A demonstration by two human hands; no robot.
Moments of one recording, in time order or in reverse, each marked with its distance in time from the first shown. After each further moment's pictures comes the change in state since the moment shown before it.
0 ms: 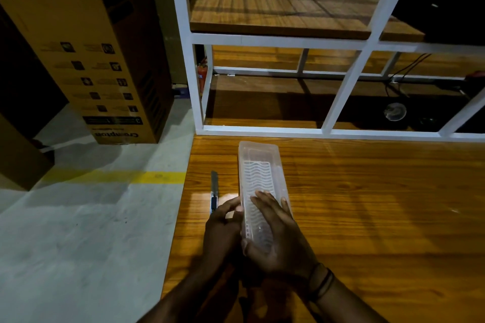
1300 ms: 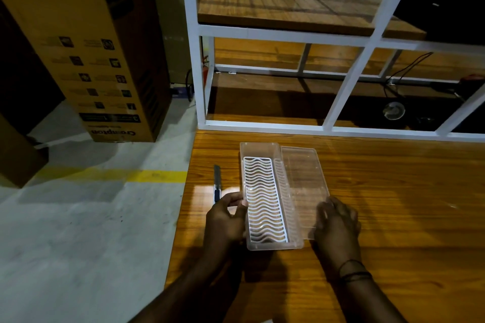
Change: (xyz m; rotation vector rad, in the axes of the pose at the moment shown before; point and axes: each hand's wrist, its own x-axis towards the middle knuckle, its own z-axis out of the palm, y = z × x) left_hand -0.007 0.002 -0.007 0.068 0.060 0.069; right_hand -0.035 0.091 -0.012 -0.434 0.244 0.653
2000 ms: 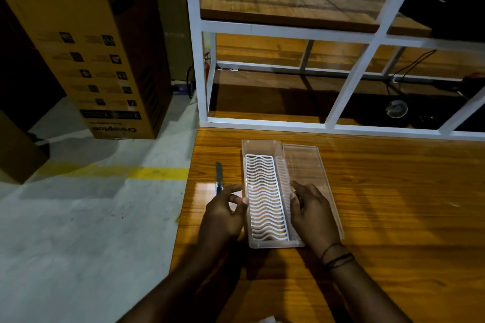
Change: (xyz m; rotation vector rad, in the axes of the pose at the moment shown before) left_hand 0.003 0.005 -0.014 0.200 -0.062 0.060; right_hand 0.009 -0.056 -0.009 0.275 -0.098 -0.310
